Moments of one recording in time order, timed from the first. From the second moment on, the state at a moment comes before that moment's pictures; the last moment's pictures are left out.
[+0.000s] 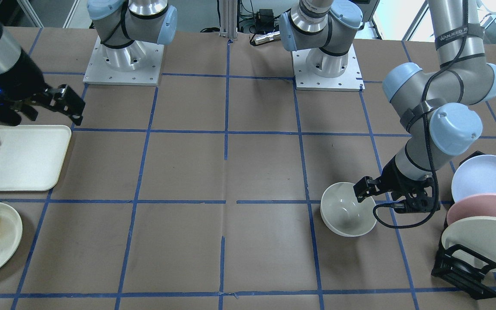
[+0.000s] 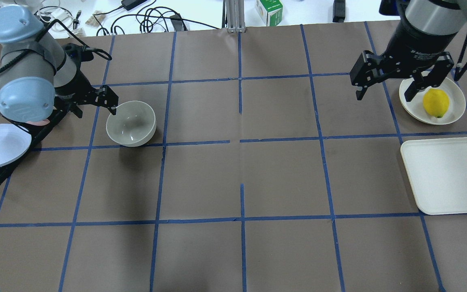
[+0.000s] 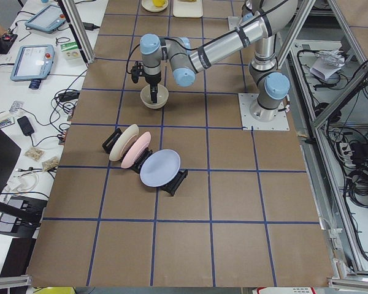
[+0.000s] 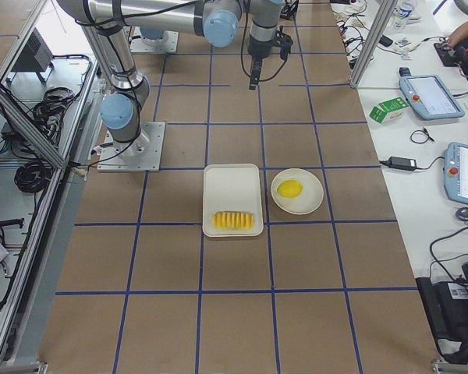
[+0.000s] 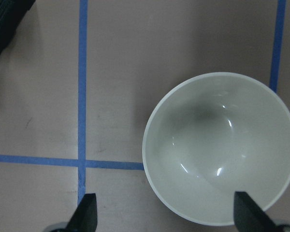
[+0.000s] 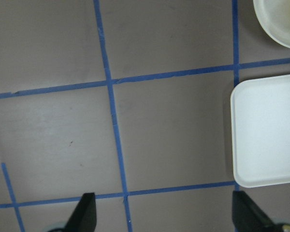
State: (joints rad) left arm -1.33 -1.90 -1.79 -1.03 1.55 0.20; right arm 1.35 -1.52 1.57 -1.54 -1.56 -0.12
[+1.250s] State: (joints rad) left arm -1.30 -1.98 -1.81 -0.96 1.53 0.32; right arm 1.09 -1.11 1.56 -2.09 -1.60 -0.47
